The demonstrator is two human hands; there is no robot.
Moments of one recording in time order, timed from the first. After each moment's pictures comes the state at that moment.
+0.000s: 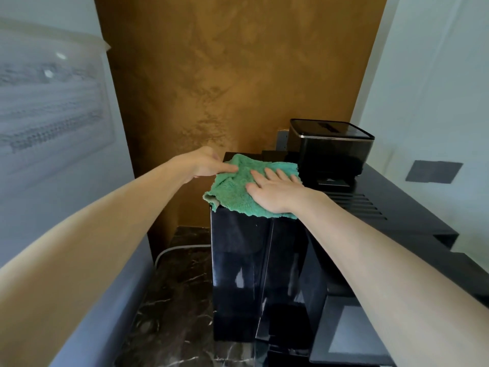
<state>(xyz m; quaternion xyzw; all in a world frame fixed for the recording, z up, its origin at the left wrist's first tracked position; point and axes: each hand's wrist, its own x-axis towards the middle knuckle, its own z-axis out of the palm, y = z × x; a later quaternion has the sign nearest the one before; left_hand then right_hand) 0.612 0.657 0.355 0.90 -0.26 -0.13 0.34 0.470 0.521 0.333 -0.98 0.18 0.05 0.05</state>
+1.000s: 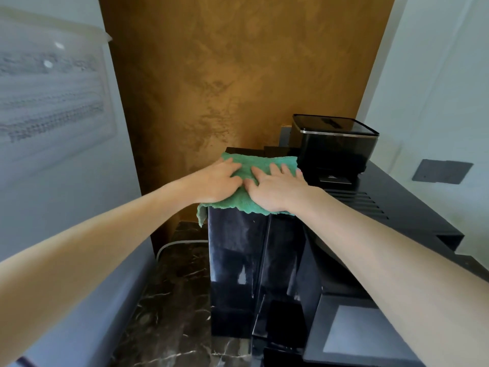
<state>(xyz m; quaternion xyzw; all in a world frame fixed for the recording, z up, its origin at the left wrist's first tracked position) 0.553 0.660 0.330 0.90 -0.40 -0.02 0.15 0.465 0.527 0.333 -0.98 0.18 0.03 0.02</state>
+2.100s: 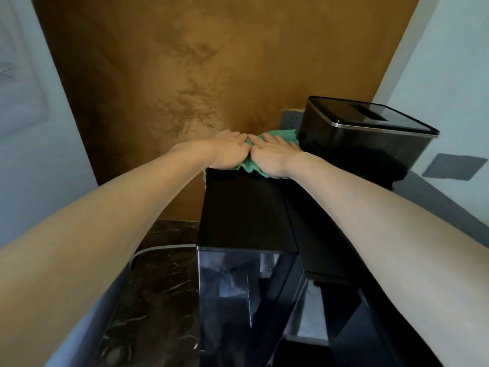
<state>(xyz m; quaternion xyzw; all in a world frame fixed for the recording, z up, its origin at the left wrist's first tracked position) 0.690 0.562 0.331 0.87 -0.48 0.01 -0.09 0.610 0.447 0.328 -0.97 0.21 0.04 0.07</state>
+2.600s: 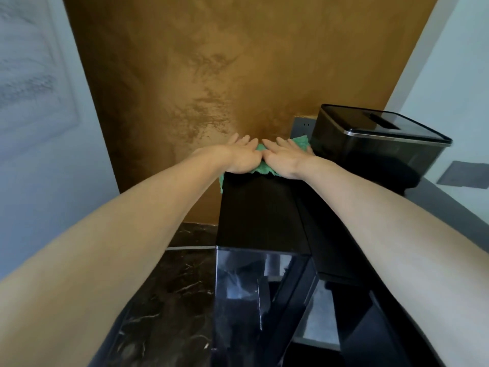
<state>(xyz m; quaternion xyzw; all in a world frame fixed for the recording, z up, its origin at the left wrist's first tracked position) 0.688 0.564 0.331 0.92 -0.38 -0.12 0.04 0.615 0.443 0.330 -0.97 0.22 0.05 0.05</state>
